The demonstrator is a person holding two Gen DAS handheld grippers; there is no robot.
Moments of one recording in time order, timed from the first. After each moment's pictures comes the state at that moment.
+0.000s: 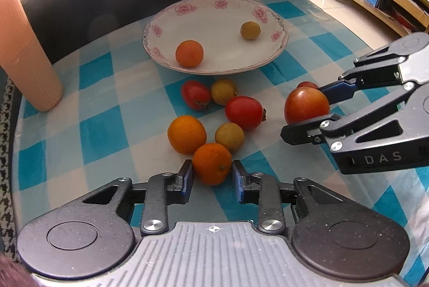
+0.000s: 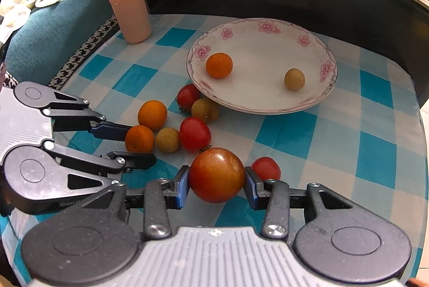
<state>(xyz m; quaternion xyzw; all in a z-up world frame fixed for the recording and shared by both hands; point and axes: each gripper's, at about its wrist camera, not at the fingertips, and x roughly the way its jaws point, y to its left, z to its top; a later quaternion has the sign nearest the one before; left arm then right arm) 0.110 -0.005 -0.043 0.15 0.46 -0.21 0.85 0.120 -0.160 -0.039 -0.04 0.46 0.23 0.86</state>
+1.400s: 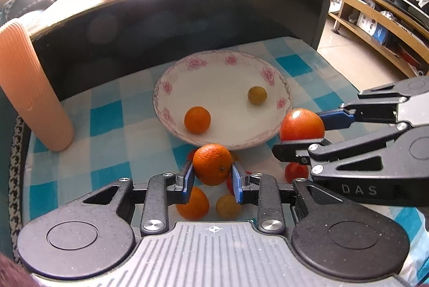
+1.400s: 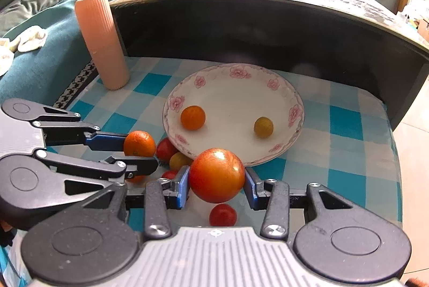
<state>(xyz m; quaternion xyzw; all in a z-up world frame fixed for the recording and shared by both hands) 0.139 -0.018 -0.002 0.10 0.42 -0.19 0.88 0.133 -0.168 -0.007 -0.02 0.41 0.18 0.90</state>
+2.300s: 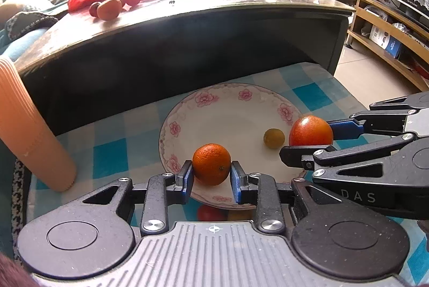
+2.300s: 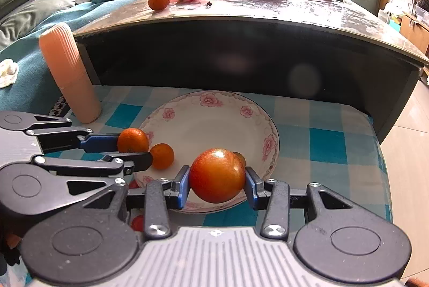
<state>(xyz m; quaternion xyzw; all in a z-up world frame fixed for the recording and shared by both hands) 0.176 -0.035 0.004 0.11 0.39 -0.17 0.90 0.174 -0.182 -0.002 0.01 0.39 0.14 0.91</state>
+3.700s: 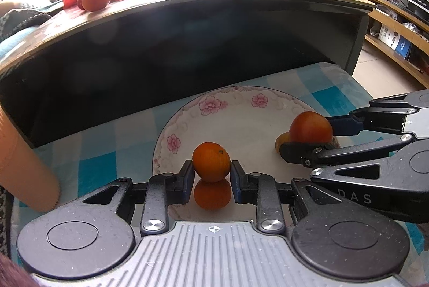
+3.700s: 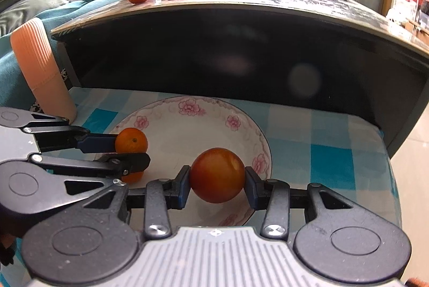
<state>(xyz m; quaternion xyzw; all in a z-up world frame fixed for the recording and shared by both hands) 0.216 -0.044 -0.021 0.11 0.39 -0.16 0.90 0.215 -0.189 -0.028 -0.01 0.37 0.14 0.92</state>
